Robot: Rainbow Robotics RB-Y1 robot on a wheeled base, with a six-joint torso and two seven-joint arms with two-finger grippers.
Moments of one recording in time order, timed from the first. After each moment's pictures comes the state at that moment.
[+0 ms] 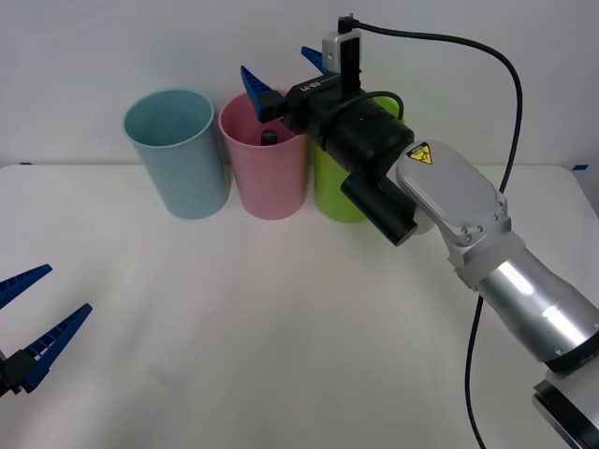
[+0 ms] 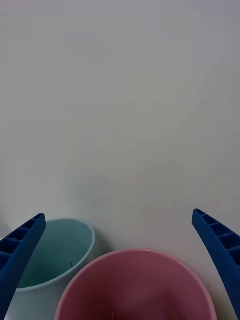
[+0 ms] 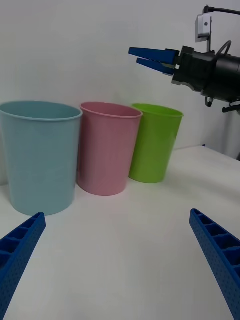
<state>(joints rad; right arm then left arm) -0.73 -0.33 0.48 -1.38 1.23 -0.06 -0.31 0.35 0.40 0.52 -1.66 -0.96 -1.22 0.00</state>
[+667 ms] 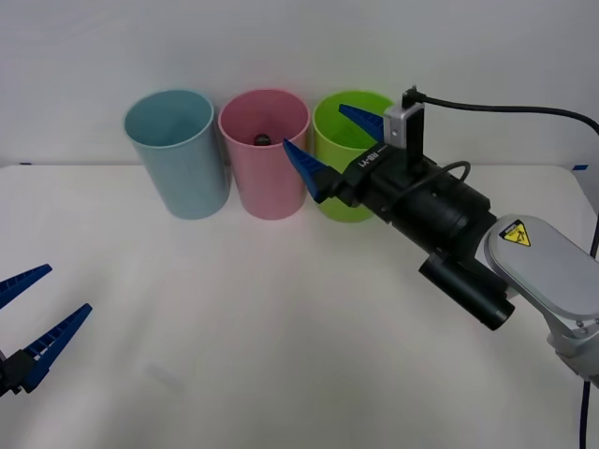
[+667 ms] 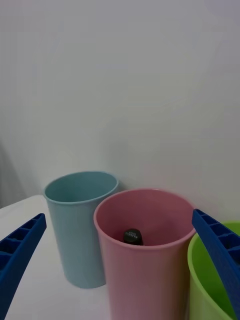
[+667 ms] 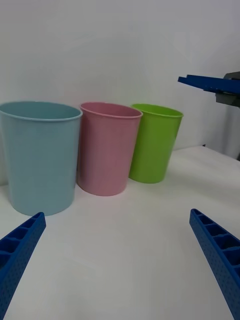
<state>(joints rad) -0.37 -0.62 0.49 -1.82 1.19 -0.12 -0.30 0.35 0.40 0.52 -1.66 -0.96 -1.22 0.00</state>
